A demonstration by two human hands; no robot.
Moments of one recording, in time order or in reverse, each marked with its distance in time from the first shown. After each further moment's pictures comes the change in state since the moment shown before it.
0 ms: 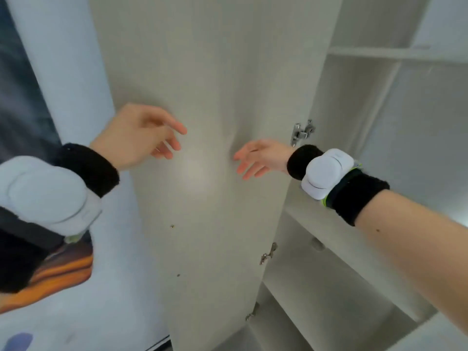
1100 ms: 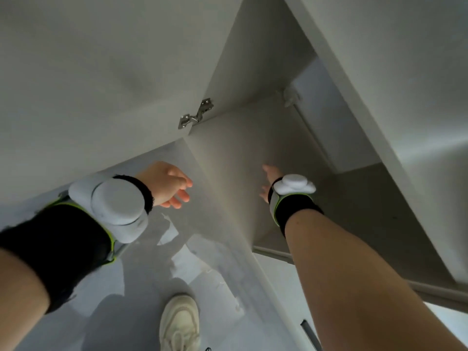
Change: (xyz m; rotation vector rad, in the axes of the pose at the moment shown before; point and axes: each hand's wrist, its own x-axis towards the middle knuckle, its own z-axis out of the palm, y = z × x) left_hand -0.236 -0.603 0.613 -0.183 -0.776 -0.984; right_hand 0.054 0.826 0.428 0.544 0.406 1.197
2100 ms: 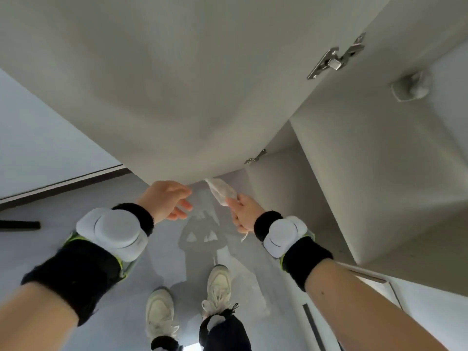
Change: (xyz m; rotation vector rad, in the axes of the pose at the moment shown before) left_hand -0.291 0.053 -0.110 -0.274 0.322 -0.144; right_hand -0.338 -0.076 0.027 -0.555 -0.670 -0.368
